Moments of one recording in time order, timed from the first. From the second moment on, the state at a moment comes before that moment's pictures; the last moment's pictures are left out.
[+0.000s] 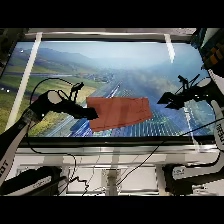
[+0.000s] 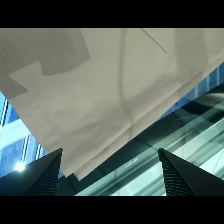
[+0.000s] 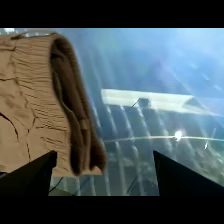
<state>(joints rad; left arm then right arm) -0.28 -1.27 0.93 0.94 -1.06 -1.30 -0.27 -1.59 1.20 -1.03 1.29 1.26</state>
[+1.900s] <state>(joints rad) -0.13 -1.10 1.17 1.68 -0.95 -1.30 -0.24 -1.57 1.48 -0.69 1.19 1.25</state>
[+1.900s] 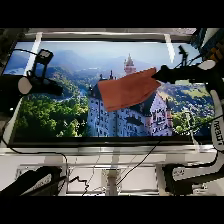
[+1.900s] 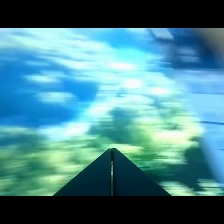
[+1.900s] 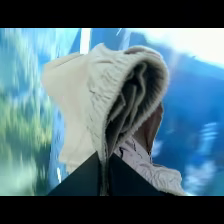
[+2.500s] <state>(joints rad) -0.10 -1.01 1.18 1.90 -0.95 -1.30 -0.91 -1.37 1.50 -1.08 1.23 1.70</state>
